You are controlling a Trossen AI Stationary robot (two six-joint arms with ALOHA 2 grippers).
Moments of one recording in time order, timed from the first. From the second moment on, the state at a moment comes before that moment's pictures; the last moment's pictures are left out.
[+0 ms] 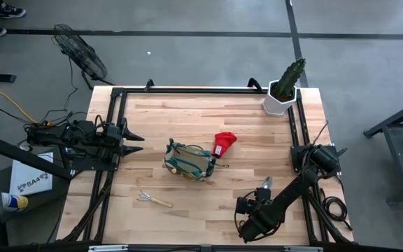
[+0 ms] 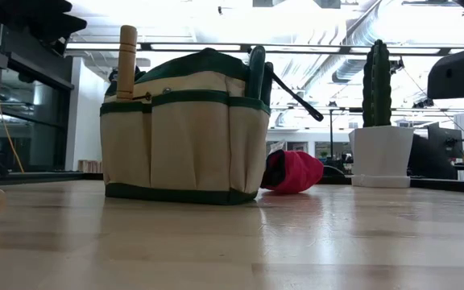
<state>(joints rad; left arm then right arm) -0.20 0.14 0.45 -0.42 -0.17 -0.14 0.78 2.03 1.39 -1.13 0.11 2.59</state>
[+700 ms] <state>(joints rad) -0.20 0.14 0.45 -0.42 -0.17 -0.14 0.77 2.03 1.39 -1.13 0.11 2.57</state>
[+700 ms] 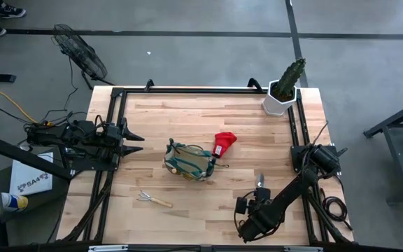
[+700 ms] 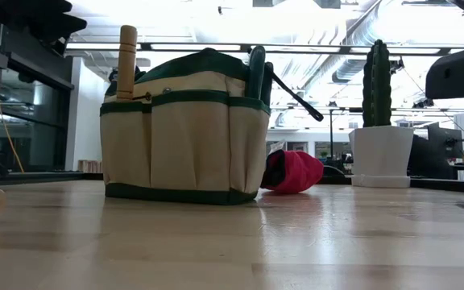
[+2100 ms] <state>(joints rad) -0.20 0.13 0.45 -0.42 -0.17 -0.14 0.63 1.44 1.39 -0.95 -0.42 1.95</state>
